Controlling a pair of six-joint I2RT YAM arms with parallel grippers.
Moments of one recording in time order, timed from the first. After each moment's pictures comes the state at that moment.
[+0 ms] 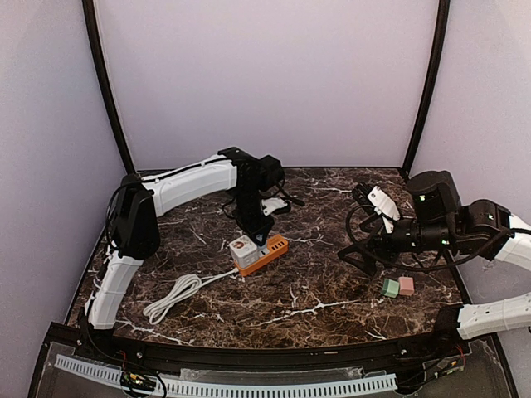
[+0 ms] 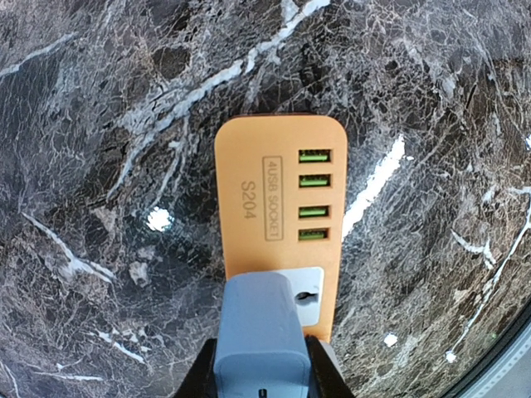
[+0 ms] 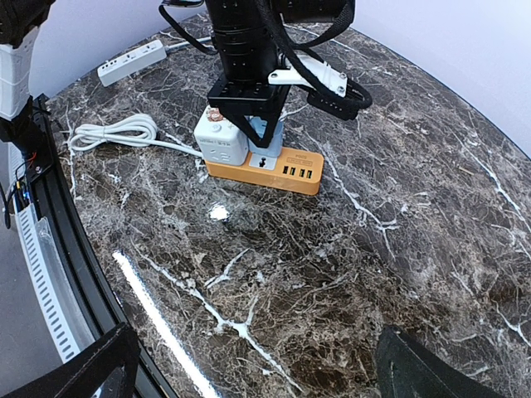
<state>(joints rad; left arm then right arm) -0.81 2.37 2.24 -1.32 0.09 0.13 0.98 0.88 0.93 -0.69 0.03 0.09</state>
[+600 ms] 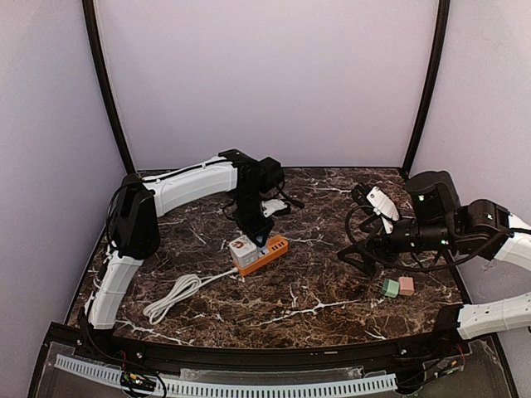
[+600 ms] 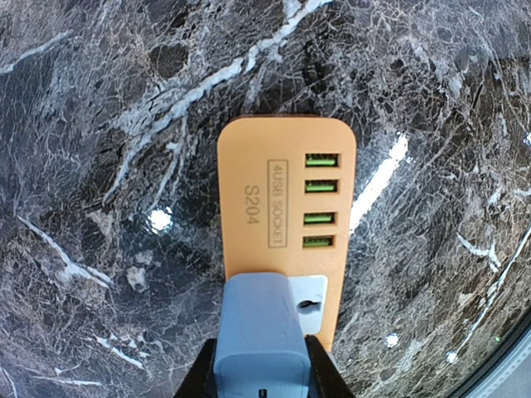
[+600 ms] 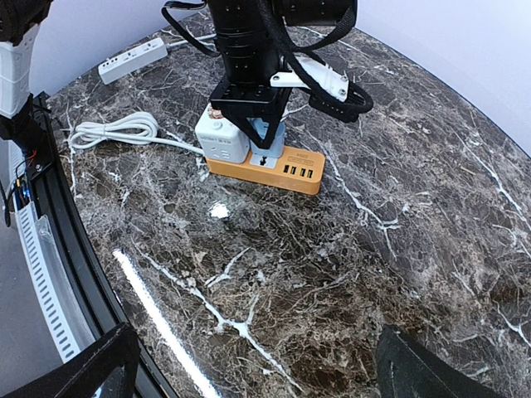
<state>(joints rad) -0.81 2.37 2.22 -1.30 0.08 0.13 0.98 0.88 0.93 -0.69 0.02 0.08</state>
